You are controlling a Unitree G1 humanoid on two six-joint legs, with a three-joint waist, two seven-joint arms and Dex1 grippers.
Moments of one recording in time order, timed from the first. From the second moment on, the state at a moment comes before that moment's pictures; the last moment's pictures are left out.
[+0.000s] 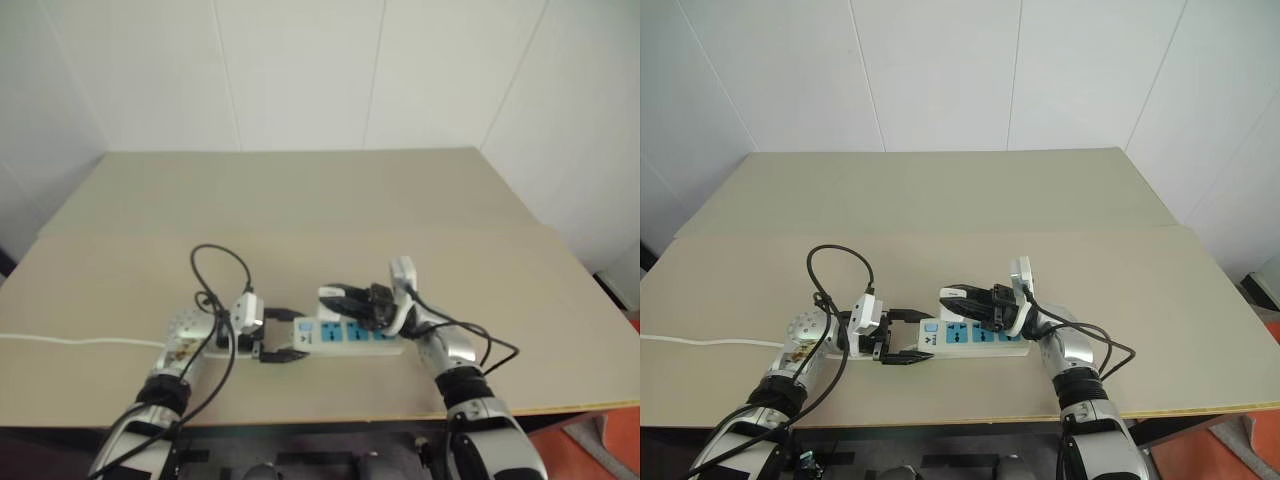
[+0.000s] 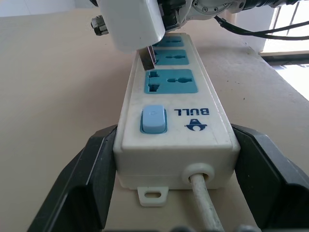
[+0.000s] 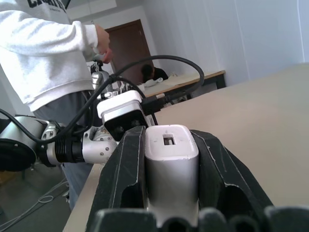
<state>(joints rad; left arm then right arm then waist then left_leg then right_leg) -0.53 0.41 -0.12 0.65 -0.28 -0.37 -1.47 -0.59 -0.18 -0.01 0.55 0.51 0.06 1.41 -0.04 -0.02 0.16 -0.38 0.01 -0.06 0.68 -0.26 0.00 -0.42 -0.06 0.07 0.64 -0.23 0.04</state>
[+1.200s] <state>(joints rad) -0.54 0.41 -0.12 0.67 -0.27 -0.35 -1.45 -0.63 -0.17 0.01 0.69 0.41 -0.22 1.49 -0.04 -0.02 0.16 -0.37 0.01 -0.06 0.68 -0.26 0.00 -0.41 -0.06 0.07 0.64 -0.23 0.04</state>
